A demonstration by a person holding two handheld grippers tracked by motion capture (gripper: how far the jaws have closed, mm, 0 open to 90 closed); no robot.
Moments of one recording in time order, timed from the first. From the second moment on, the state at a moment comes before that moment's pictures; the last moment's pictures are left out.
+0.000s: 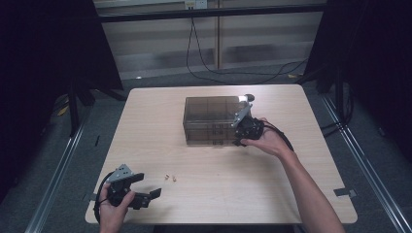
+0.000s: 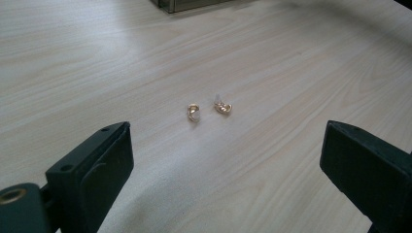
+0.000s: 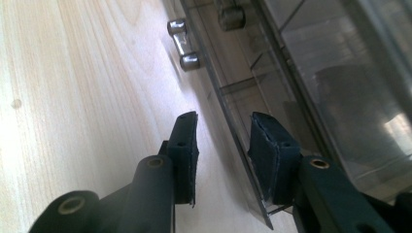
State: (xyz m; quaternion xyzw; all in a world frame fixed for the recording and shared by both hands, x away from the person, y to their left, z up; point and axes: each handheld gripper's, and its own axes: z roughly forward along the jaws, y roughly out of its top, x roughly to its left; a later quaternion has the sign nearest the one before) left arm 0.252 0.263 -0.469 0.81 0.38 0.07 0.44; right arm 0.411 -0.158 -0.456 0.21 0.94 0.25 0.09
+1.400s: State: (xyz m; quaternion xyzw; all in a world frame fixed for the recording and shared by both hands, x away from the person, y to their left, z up) left arm 0.253 0.264 -0.470 0.81 0.38 0.07 0.44; right arm 0.410 -0.158 -0.468 0.19 0.96 0.20 0.07
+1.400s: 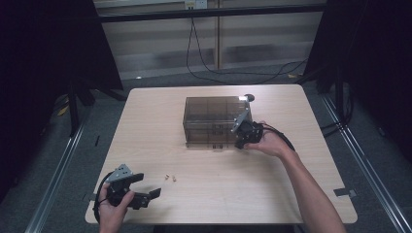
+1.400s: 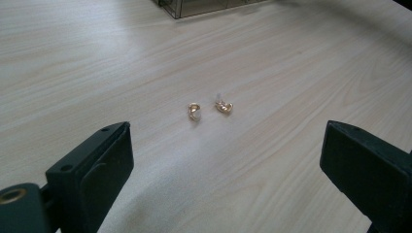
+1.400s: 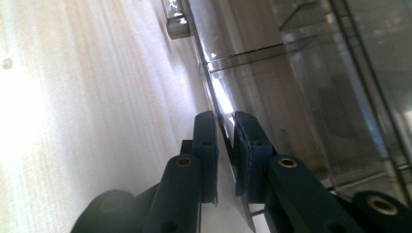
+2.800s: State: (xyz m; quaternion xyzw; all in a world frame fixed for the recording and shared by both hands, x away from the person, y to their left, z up) left arm 0.252 0.264 -0.469 0.81 0.39 0.07 0.44; right arm 0.388 -0.152 -0.468 0.15 0.97 0.20 0.06
